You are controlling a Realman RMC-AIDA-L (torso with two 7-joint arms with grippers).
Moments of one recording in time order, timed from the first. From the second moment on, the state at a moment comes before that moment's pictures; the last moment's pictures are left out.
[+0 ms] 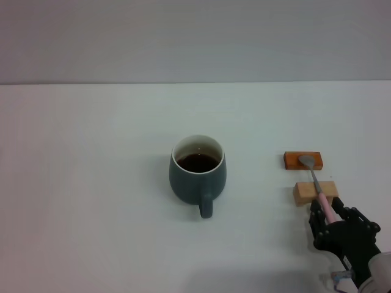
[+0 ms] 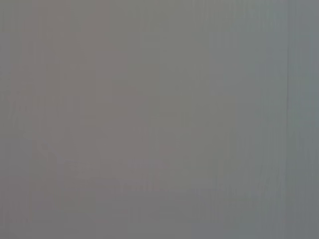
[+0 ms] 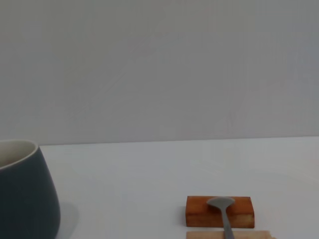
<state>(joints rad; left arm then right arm) -0.31 -2.05 1.40 0.26 -0.27 1.19 -0.22 0.23 1.94 0.08 0.97 -1.37 -1.10 -0.54</state>
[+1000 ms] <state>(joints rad) -0.31 -2.05 1.40 0.26 -0.27 1.19 -0.22 0.23 1.94 0.09 0.98 -1.37 -1.09 -0.55</state>
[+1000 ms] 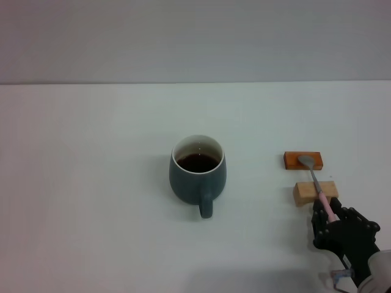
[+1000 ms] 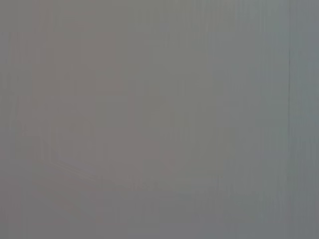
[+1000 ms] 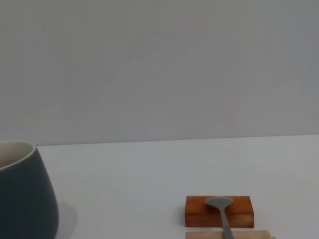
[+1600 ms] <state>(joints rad) -0.31 -2.05 1.40 0.26 -0.28 1.19 -0.22 0.23 1.94 0.09 0.98 -1.37 -1.10 -0.55</state>
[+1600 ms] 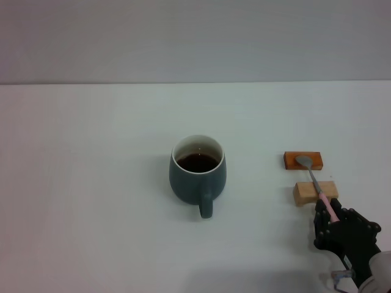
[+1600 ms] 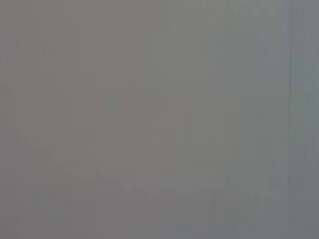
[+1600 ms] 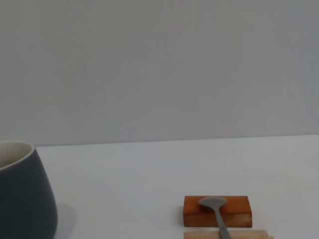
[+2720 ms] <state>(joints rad) -0.31 -2.05 1.40 0.26 -0.27 1.19 -0.23 0.23 1.94 0.09 0.98 -1.38 -1.10 -0.55</state>
